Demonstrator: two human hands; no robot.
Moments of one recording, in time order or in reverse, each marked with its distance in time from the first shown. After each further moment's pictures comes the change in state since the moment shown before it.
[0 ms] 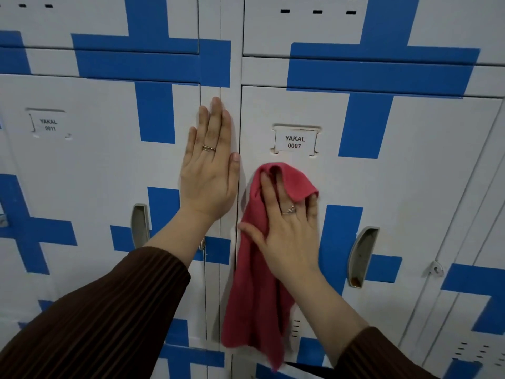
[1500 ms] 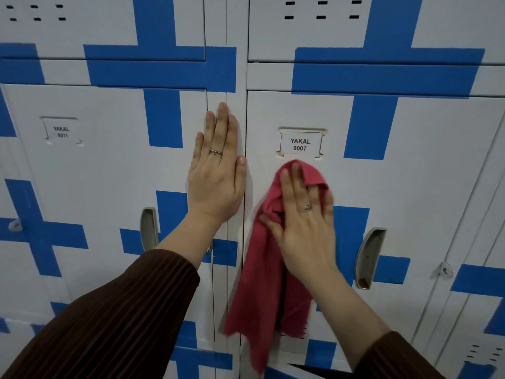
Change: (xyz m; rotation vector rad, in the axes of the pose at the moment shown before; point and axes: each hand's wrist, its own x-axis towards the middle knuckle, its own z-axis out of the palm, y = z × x) left_hand -0.001 -0.001 0.000 -0.010 0.005 -0.009; right_hand 0.004 0.011 0.001 0.011 0.058 0.002
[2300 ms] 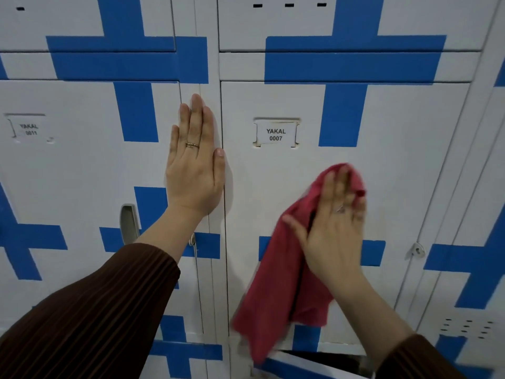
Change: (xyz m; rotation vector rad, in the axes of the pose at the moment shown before) left_hand -0.001 0.003 -0.002 0.043 -0.019 -0.008; right_hand -0.030 0.051 -0.021 -0.116 0.012 0.205
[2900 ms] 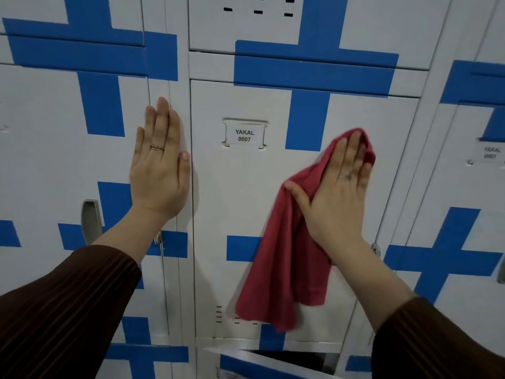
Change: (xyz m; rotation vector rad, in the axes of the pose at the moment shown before) left_hand -0.008 -0.003 0.002 0.023 0.014 -0.013; right_hand 0.051 0.038 -0.029 -0.028 0.031 0.014
